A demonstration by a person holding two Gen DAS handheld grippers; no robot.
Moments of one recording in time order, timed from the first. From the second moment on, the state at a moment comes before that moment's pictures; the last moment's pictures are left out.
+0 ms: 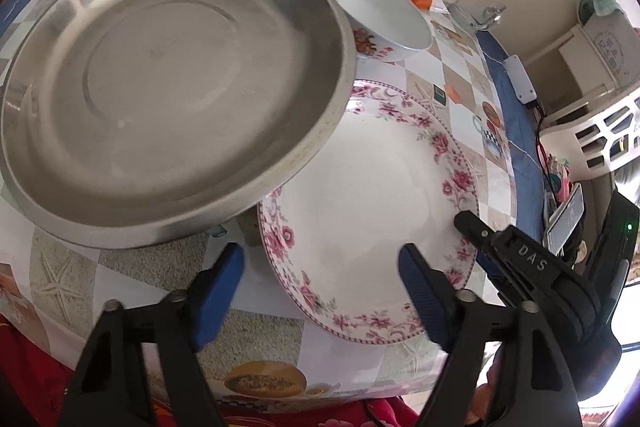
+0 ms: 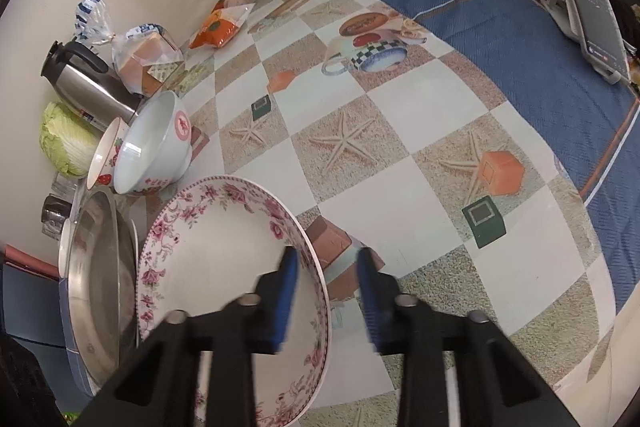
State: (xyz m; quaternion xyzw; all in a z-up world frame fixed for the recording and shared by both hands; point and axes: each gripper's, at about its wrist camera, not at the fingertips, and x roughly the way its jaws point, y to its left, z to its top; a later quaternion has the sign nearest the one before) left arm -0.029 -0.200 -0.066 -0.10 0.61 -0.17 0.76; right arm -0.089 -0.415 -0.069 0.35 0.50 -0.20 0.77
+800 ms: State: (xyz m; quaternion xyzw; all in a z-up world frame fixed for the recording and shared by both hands) left arm -0.022 -0.221 -0.079 -0.09 0.62 -0.20 0.76; right arm -0.125 -0.452 -0.069 0.40 0.47 -0.22 0.75
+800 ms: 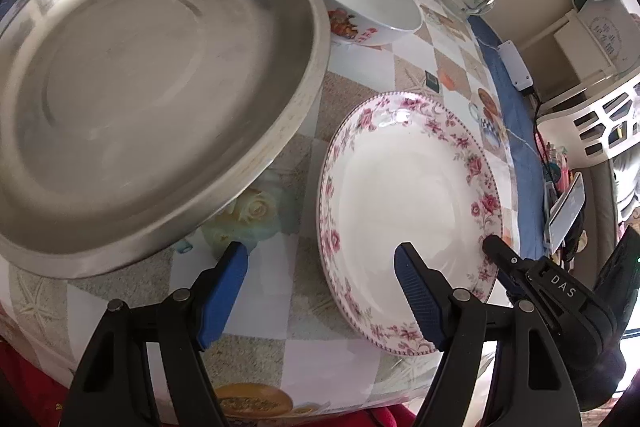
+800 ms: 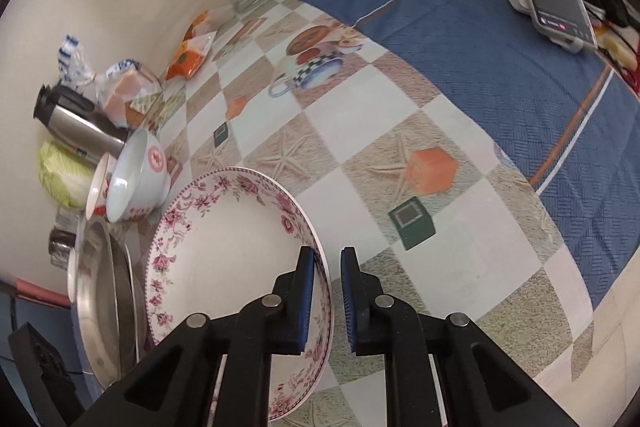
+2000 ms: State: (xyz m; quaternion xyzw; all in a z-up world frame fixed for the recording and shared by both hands) left arm 0.000 -0.229 -0.092 -0.13 0.57 -0.24 0.77; right arm -0.115 -0.452 -0.080 0.40 0.46 -0.20 0.77
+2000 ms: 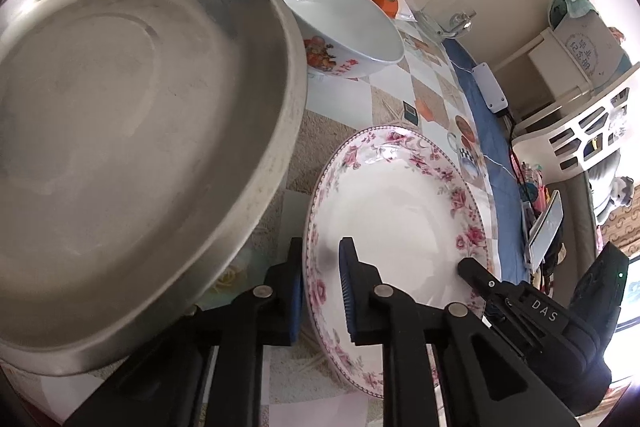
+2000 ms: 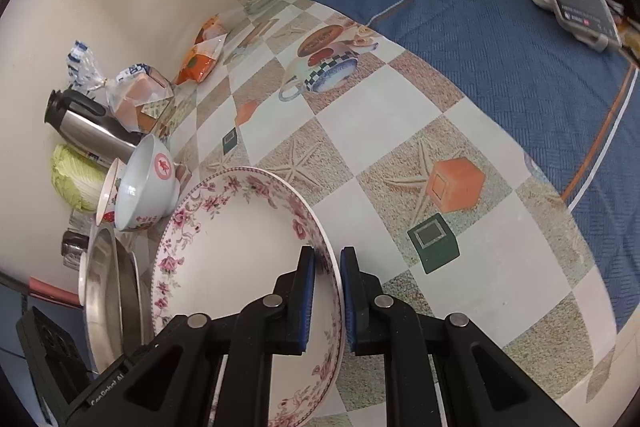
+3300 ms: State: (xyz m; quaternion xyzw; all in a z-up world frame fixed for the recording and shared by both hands) left arm -0.007 -0.237 -0.050 -0.07 0.51 -0.30 0.80; right arm -0.130 -0.448 -0.036 0.35 0.42 -0.22 0.81
